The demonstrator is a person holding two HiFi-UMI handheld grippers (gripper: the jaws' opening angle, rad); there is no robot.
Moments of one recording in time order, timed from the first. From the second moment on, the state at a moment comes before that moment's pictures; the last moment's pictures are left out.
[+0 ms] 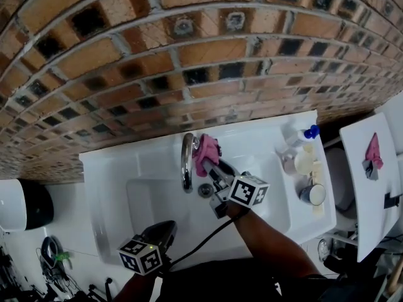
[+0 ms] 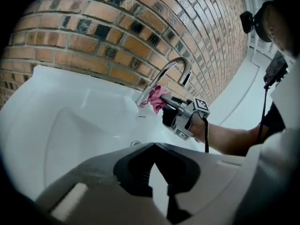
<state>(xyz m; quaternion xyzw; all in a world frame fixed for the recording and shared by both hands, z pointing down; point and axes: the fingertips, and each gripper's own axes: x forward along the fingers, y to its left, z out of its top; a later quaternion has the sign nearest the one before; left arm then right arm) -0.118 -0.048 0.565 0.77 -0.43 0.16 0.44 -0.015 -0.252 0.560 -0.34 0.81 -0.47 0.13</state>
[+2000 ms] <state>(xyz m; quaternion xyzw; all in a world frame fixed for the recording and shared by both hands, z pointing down) -0.124 -0.040 0.557 0.77 -0.44 0.15 0.44 -0.055 -0.238 0.546 -0.31 0.88 -0.37 -0.04</state>
